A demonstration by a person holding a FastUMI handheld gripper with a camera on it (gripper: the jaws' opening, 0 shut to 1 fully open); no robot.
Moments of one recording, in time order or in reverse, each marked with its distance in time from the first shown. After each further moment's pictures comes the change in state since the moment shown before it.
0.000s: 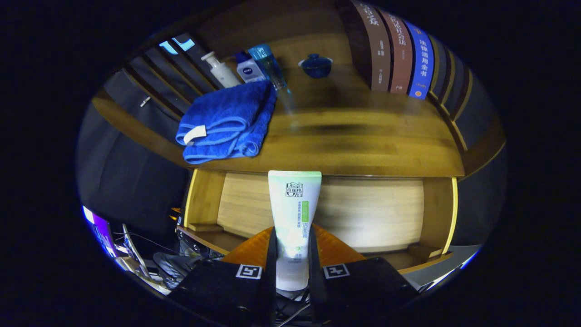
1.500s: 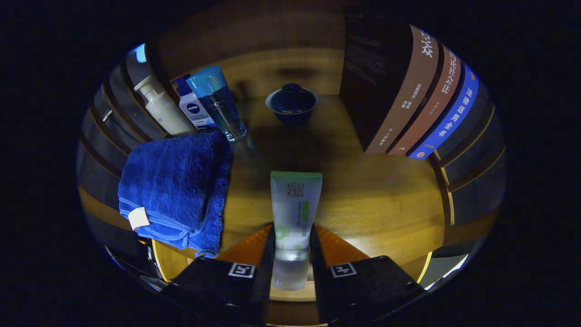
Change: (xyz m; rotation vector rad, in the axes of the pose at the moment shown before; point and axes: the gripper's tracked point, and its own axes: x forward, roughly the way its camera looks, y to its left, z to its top) arm 0.085 -0.039 0.113 -0.011 -0.057 -0.250
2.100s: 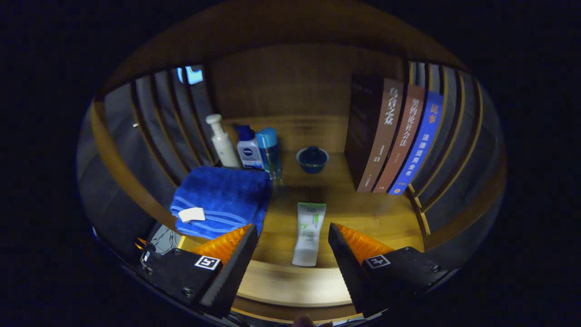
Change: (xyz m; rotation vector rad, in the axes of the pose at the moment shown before) arm -0.128 0.029 0.005 -0.078 -0.458 0.083
